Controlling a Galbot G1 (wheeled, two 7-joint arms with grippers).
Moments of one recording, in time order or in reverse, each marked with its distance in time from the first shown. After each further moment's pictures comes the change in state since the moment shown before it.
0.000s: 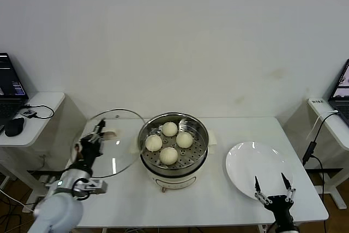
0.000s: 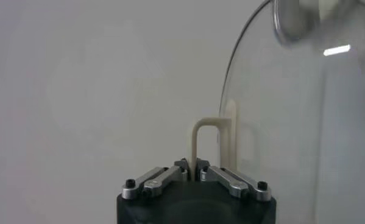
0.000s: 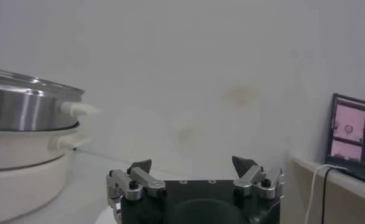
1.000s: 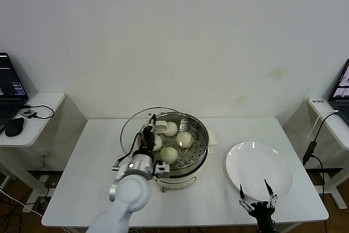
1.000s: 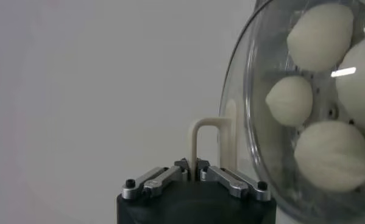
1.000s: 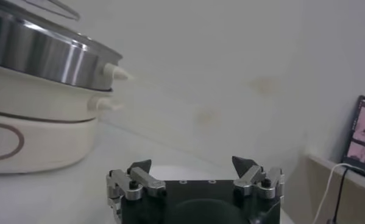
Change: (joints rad) left arm -0.326 -0.358 0.390 0.172 0.495 0.169 0.253; right arm 0.016 0.082 -0.066 -0.079 -0.223 0.033 0.067
